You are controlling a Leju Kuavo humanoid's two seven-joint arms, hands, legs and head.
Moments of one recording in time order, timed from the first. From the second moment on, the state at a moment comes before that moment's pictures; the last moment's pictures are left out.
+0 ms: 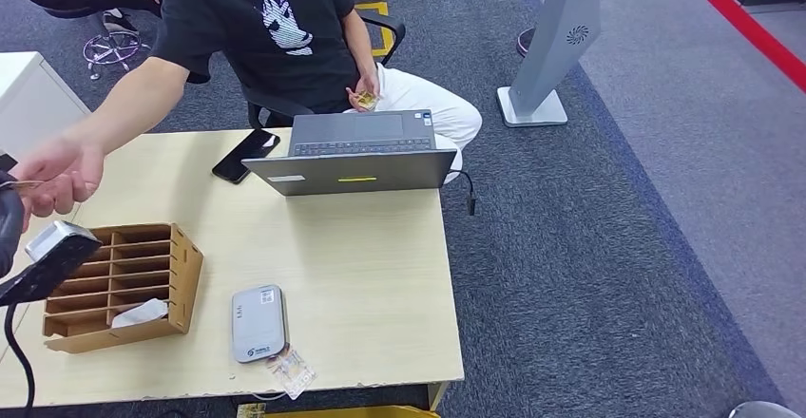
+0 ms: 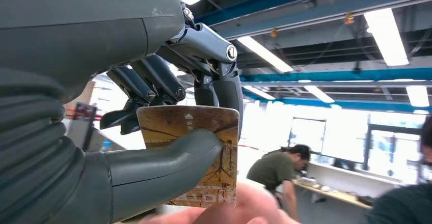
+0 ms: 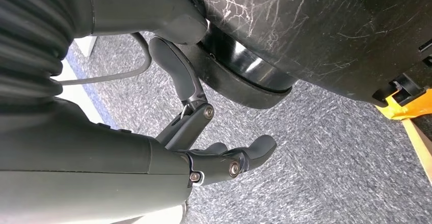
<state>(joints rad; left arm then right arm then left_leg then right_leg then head) -0.17 0.53 -0.04 -1.78 -0.97 0.14 0.14 0.12 -0.27 0.96 -0.94 0.17 -0.49 0.59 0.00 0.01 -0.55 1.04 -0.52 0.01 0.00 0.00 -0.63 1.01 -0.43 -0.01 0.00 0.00</state>
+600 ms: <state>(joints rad) -0.27 0.54 -0.04 -1.64 -0.99 0.16 0.15 0.12 -0.26 0.94 -0.93 0.19 -0.47 0.57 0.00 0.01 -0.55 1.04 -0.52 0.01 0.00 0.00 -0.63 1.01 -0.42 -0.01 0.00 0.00</state>
